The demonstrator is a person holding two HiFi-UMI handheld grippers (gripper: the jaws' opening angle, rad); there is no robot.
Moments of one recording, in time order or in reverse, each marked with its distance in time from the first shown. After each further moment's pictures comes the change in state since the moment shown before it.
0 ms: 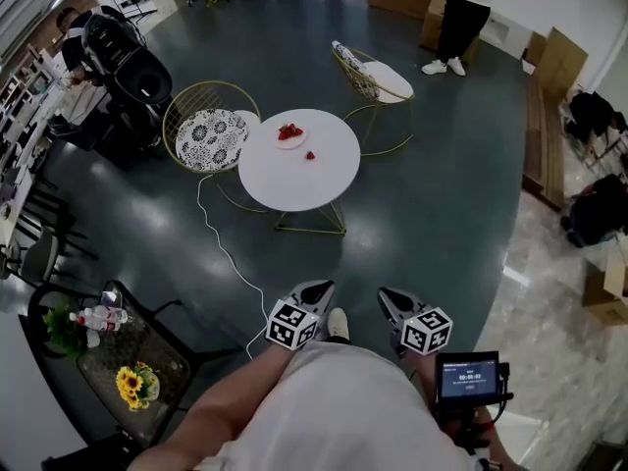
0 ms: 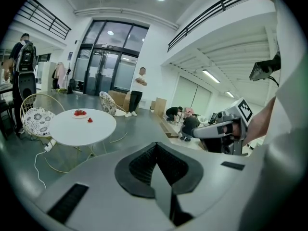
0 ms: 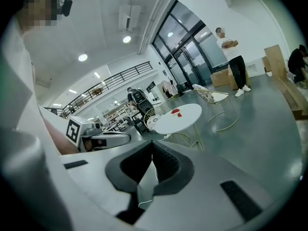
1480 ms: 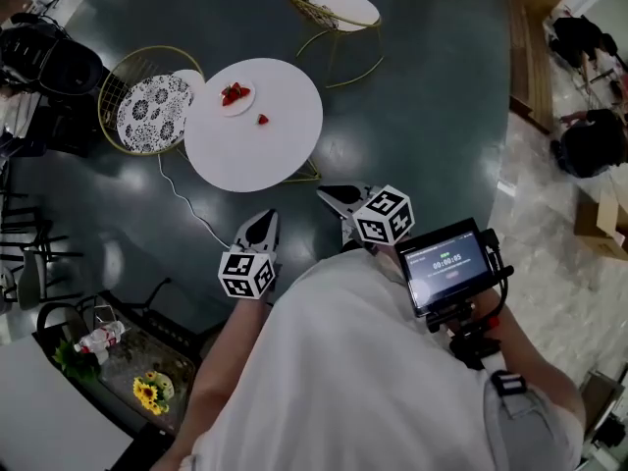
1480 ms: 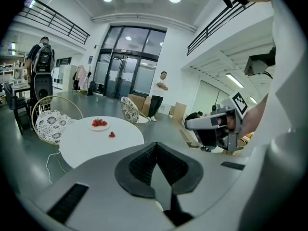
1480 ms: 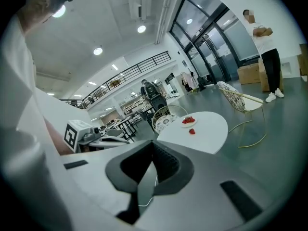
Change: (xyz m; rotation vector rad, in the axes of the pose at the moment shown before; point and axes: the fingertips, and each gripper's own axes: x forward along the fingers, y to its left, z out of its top) left arm 0.082 0.157 0.095 -0.101 -0.045 0.210; right arm 0.184 -0.080 0.151 -0.118 0.118 0.239
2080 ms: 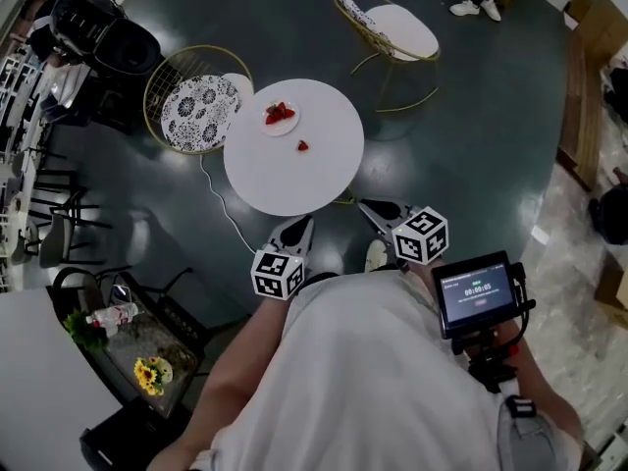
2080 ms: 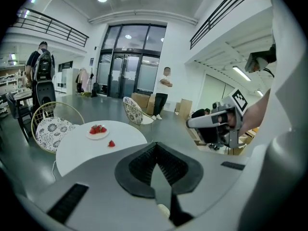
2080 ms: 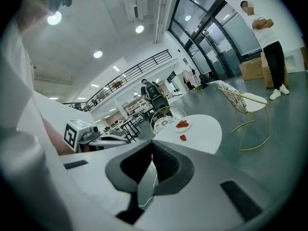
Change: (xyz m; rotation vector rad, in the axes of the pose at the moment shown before) left arm 0.105 0.028 0.052 0.012 0.059 0.093; right arm 0.021 -0.117 0.052 0.045 0.032 0.074
